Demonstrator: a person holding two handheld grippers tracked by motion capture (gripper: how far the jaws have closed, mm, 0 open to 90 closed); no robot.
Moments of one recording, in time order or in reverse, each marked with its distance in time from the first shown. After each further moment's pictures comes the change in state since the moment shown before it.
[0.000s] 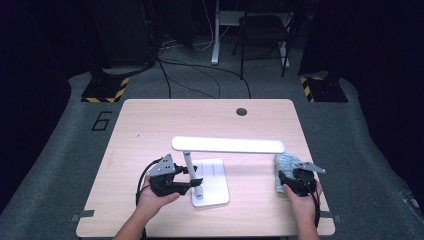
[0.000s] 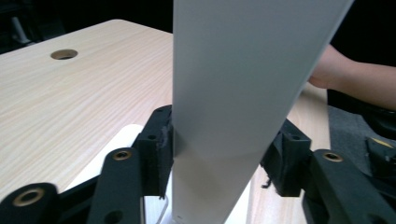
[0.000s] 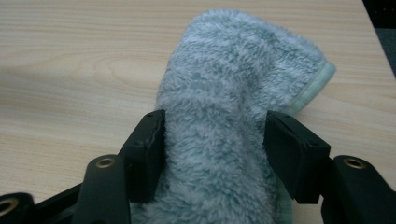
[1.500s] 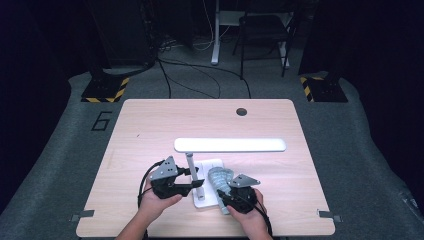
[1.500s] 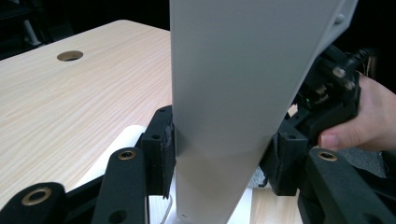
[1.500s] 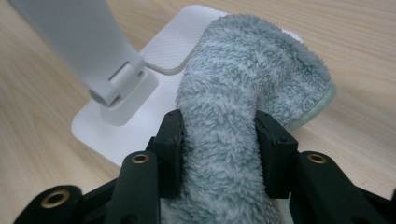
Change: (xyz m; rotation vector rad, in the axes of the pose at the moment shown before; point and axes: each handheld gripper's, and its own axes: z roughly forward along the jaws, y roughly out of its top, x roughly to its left) left arm -0.009 0.001 0.002 0.006 0.039 0.029; right arm 0.182 -0.009 -0.011 -0.004 0.419 -0.328
